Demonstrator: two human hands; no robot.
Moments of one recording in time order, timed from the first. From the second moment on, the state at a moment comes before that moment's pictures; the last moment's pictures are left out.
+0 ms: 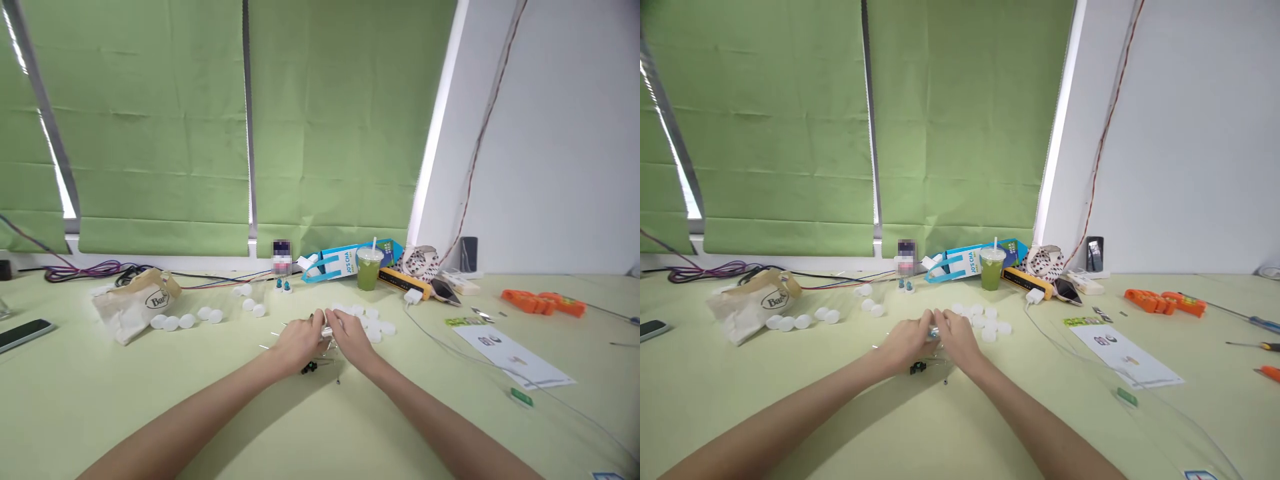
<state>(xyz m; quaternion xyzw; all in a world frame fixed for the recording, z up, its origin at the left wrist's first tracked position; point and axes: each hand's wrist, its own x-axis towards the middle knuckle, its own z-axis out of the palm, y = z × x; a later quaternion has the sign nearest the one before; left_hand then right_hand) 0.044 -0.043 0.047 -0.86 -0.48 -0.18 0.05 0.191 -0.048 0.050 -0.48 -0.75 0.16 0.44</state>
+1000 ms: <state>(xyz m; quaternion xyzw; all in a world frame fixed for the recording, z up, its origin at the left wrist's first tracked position) -0.005 -0.028 0.075 -0.73 -0.28 -0.10 -0.62 0.196 -0.062 0.062 -0.31 -0.76 0.54 0.17</state>
